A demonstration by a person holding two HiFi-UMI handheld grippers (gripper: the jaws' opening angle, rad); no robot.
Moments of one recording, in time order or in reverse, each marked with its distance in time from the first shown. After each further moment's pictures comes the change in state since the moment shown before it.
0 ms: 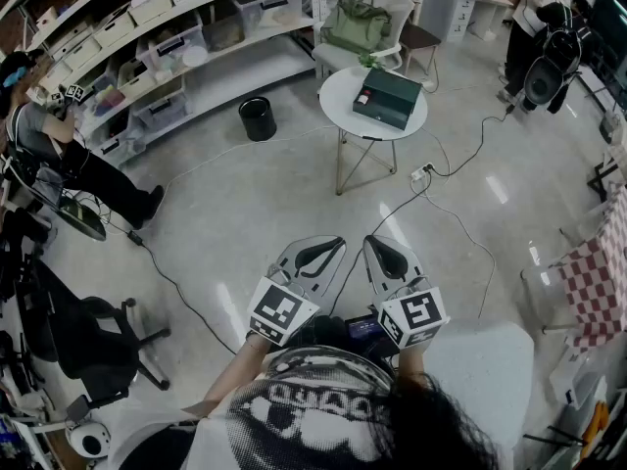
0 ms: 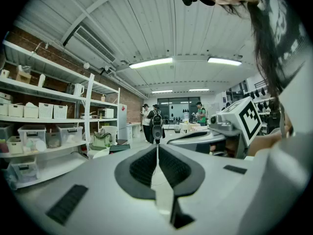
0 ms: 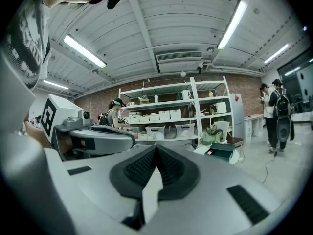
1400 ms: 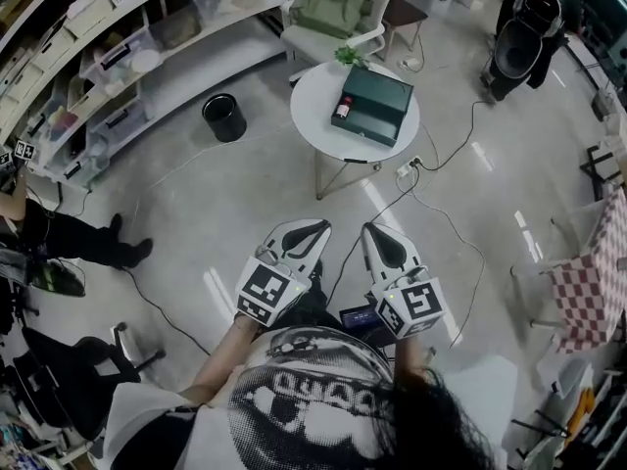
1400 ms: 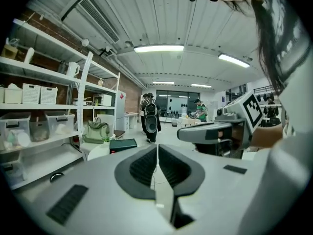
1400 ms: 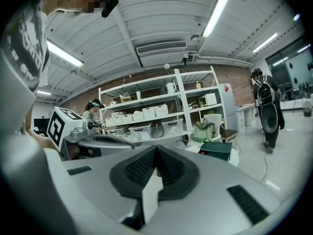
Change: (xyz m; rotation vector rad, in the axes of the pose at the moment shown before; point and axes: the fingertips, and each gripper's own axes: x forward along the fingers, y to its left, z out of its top) left arm 0.186 0.183 -0.017 -0.065 0.103 -0.084; right arm 0.169 -0.177 0.020 0.114 0.033 -0.090
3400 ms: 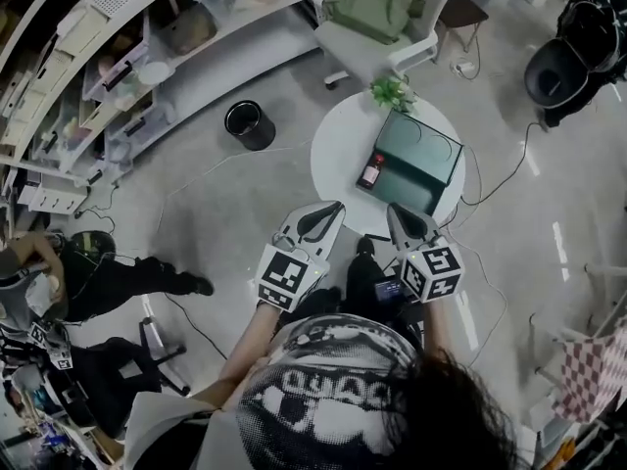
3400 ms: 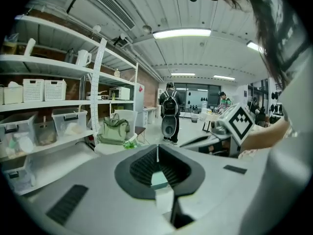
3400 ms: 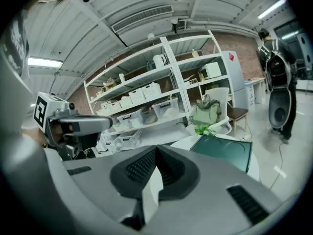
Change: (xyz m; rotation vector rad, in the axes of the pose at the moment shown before) left arm 0.216 0.244 0.029 -0.048 0.083 0.196; right arm 0.276 -0.238 -0.014 0.110 0.239 0.100
